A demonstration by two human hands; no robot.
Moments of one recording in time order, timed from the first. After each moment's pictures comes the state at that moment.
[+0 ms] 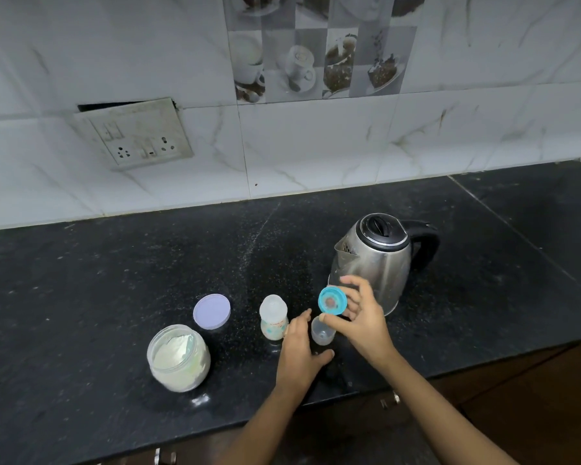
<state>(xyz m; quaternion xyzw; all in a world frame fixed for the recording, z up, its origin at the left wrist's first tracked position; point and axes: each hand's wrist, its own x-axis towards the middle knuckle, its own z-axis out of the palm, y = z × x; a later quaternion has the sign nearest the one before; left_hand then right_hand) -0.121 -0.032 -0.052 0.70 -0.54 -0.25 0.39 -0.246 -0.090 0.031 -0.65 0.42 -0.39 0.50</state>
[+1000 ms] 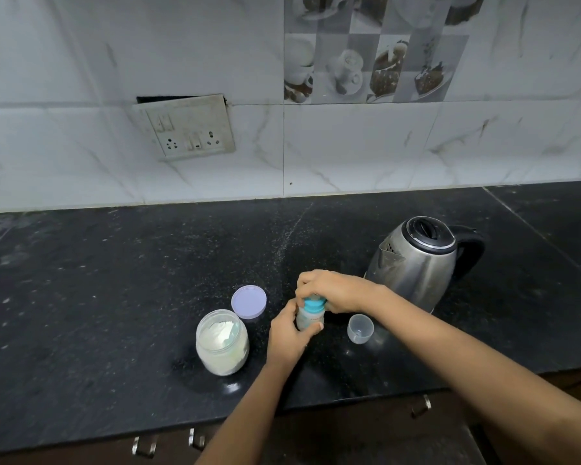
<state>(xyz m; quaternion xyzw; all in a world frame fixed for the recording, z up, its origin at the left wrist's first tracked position) -0.032 -0.018 -0.050 0.69 -0.45 -0.31 0.48 -0.133 -0.127 0.078 -0.97 0.13 0.10 0.17</state>
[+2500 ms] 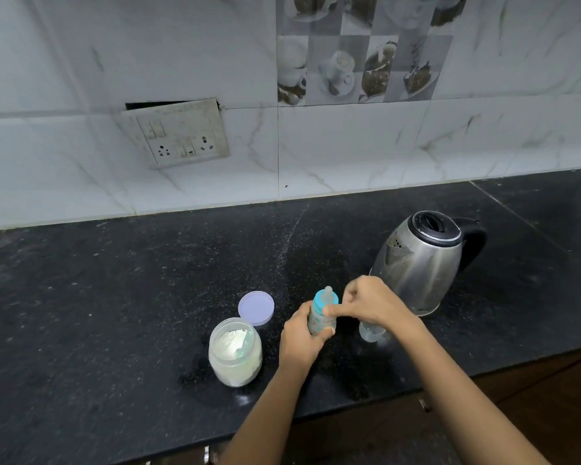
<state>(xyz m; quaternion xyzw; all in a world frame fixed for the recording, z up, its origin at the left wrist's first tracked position) -0.024 -0.019 -0.045 0.70 -0.49 -0.32 0.41 -0.161 -0.100 0.063 -0.81 0.51 -0.05 0.28</state>
